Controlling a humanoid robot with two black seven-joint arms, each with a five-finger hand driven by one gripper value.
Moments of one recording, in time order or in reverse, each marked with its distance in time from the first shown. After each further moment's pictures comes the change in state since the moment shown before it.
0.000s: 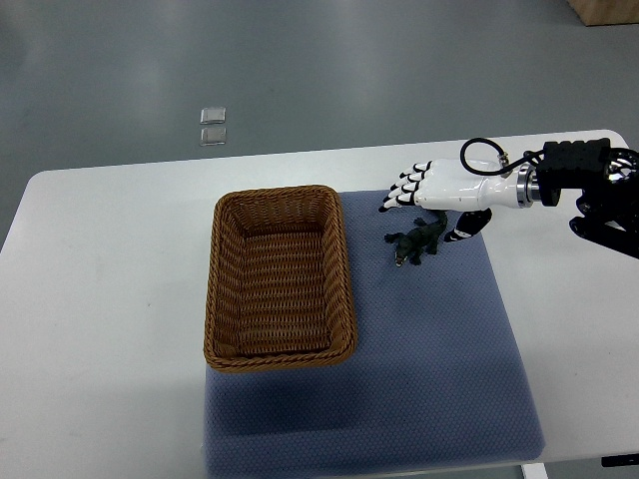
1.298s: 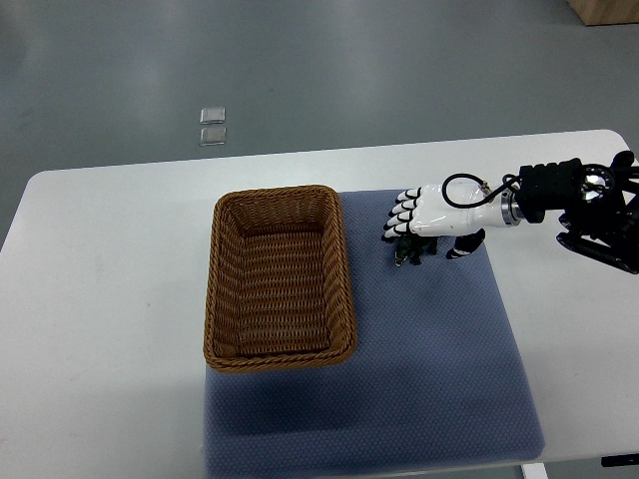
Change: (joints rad) left arm 0.000 0.000 0.000 0.000 0.000 0.000 0.000; right arm -0.008 0.117 -0.135 -0.143 -0.085 -0.071 0.000
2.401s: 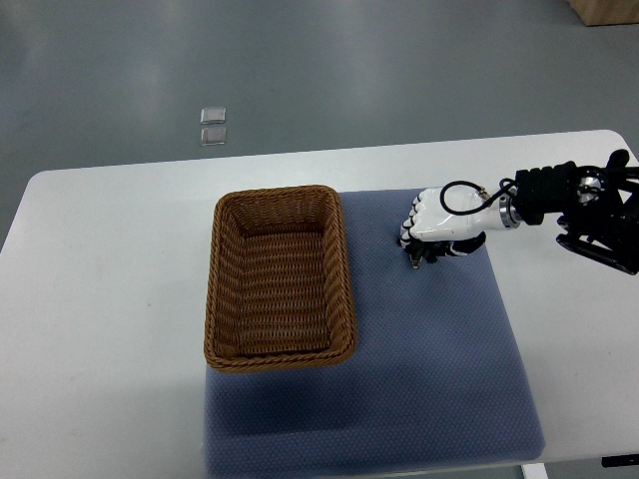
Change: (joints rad) left arm 0.000 0.000 0.000 0.000 0.000 0.000 0.000; right arm -0.004 0.023 -0.024 -0.039 -0.042 -0.011 0.000
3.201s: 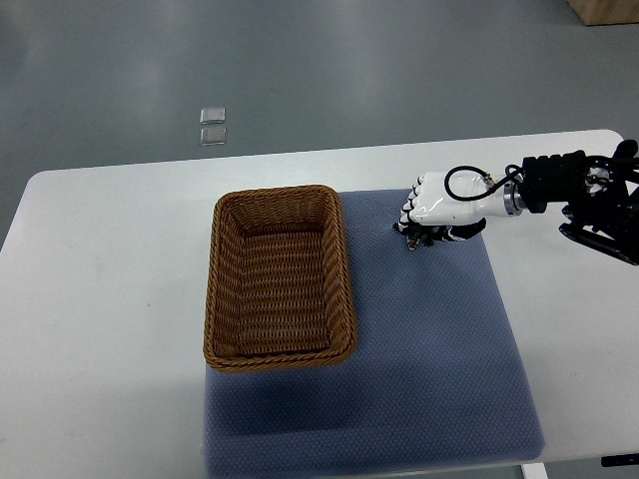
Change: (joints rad) left arm 0.000 0.000 0.000 0.000 0.000 0.000 0.000; right arm 0.035 -0.017 0.017 0.001 0.019 -0.066 0.000
